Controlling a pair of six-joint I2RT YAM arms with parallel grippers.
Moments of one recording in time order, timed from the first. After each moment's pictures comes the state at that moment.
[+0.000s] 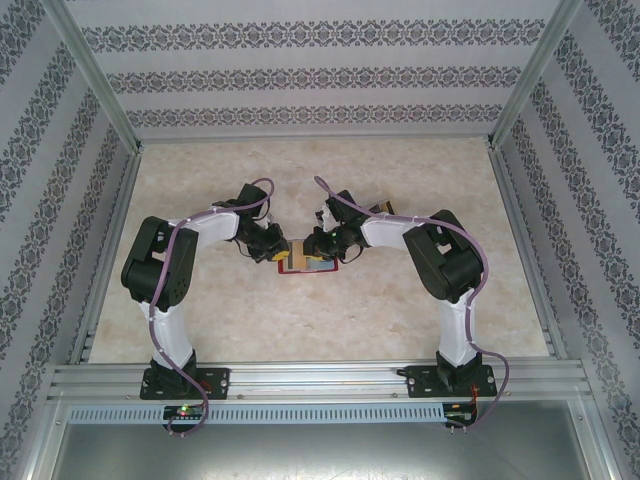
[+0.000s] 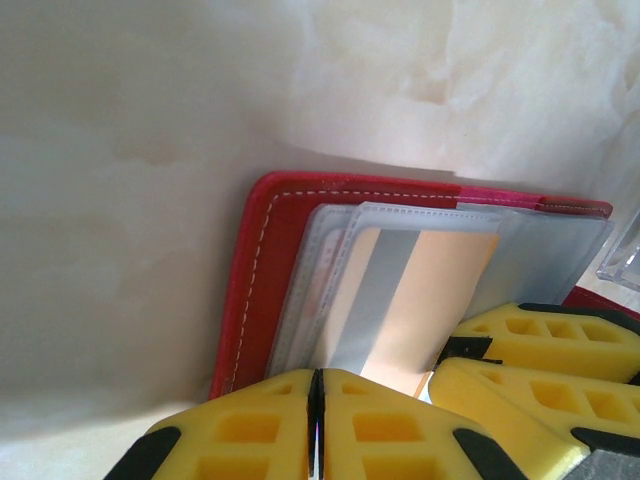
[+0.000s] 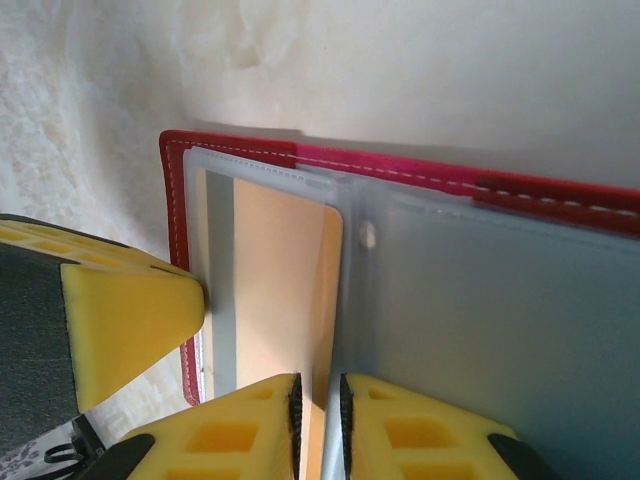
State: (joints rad) left arm -0.31 1.90 1.15 -0.52 0.53 -0.79; right arm 0.56 2.03 1.21 -0.22 -0.61 0.71
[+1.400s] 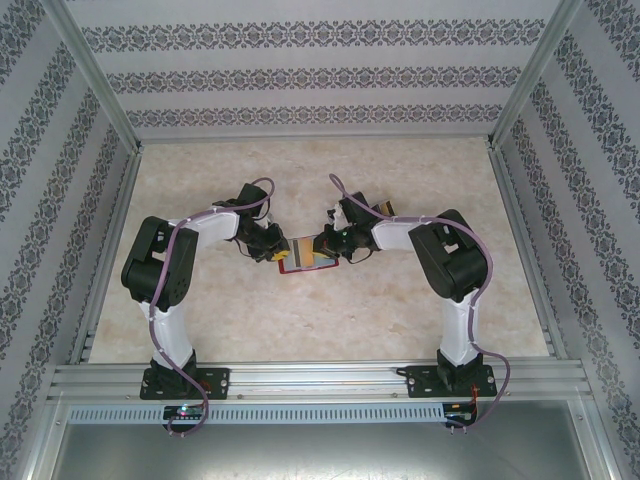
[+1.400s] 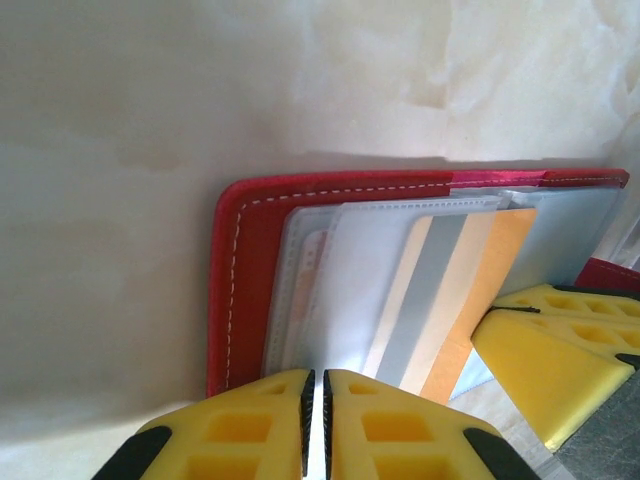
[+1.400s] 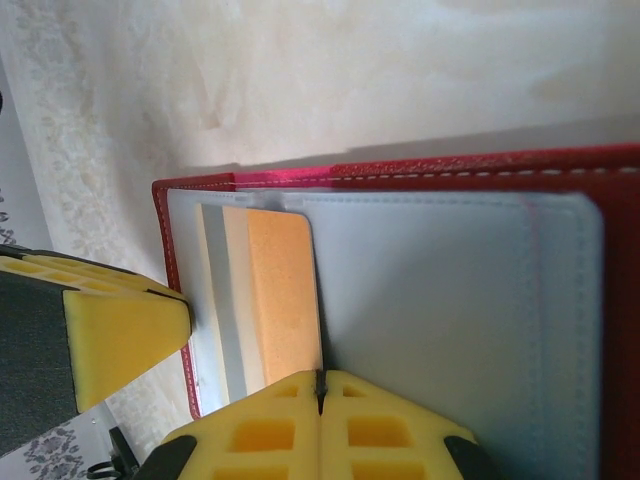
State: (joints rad) left arm -0.31 1.90 1.16 -0.52 0.52 -0.78; right arm 0.50 2.01 1.10 -0.05 -0.66 0.78
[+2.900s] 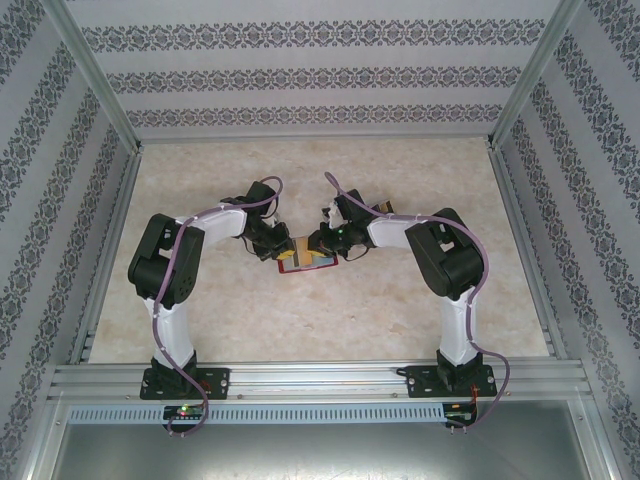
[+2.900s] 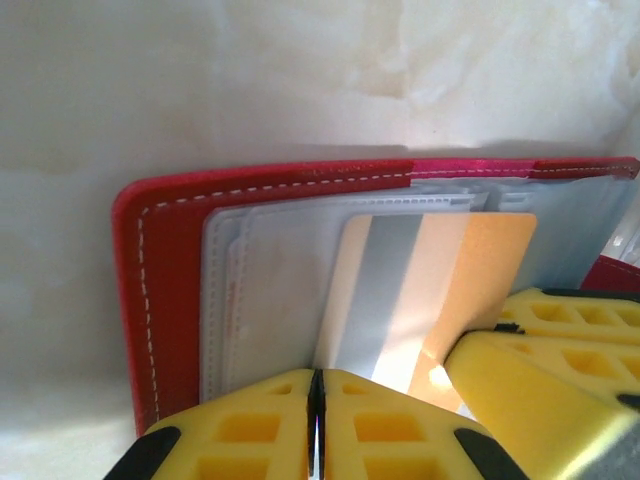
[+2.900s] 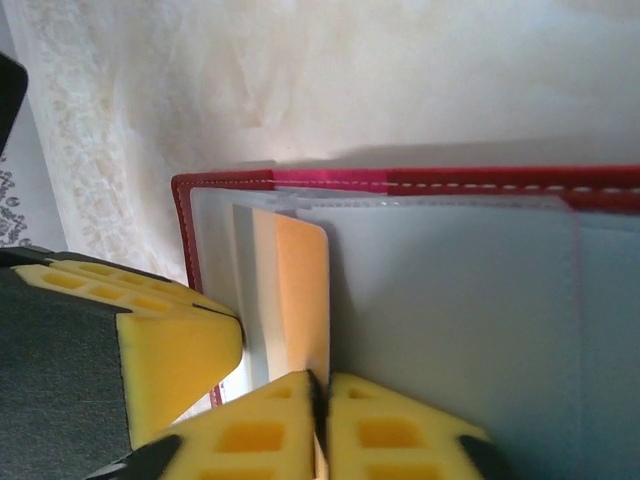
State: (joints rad) left arm -0.35 1.94 1.22 -0.57 0.49 -0.79; right arm 0.51 2.04 1.16 -0.08 -0.69 0.78
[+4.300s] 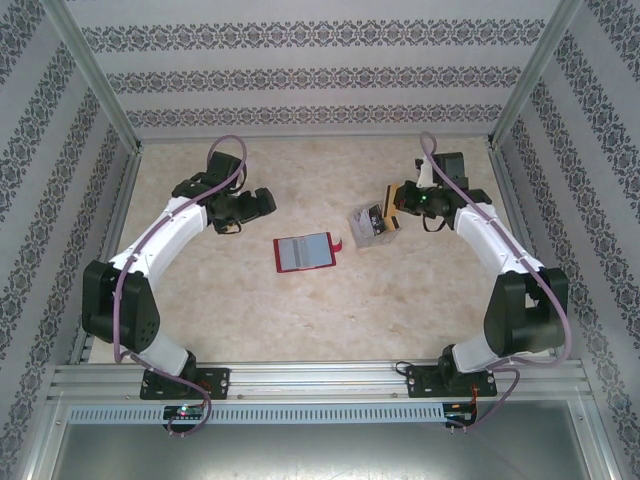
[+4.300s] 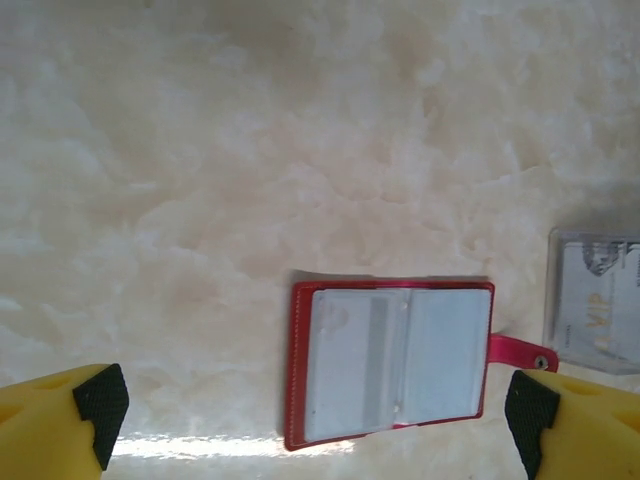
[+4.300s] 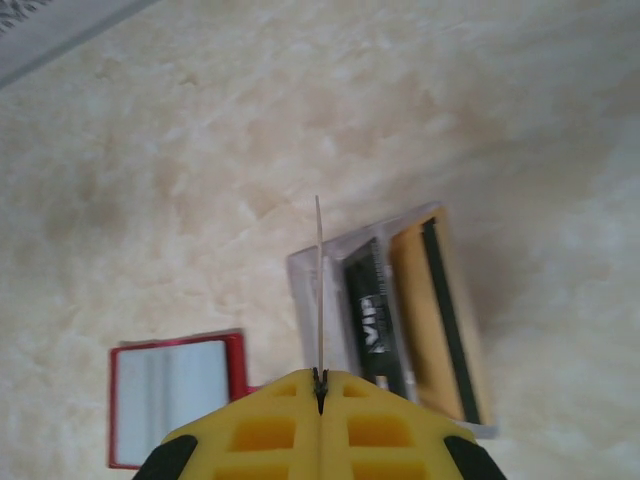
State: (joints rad) left arm -0.26 1.56 1.29 -0.76 0.11 -0.63; right arm 0.09 1.52 1.16 -0.50 -0.37 0.36
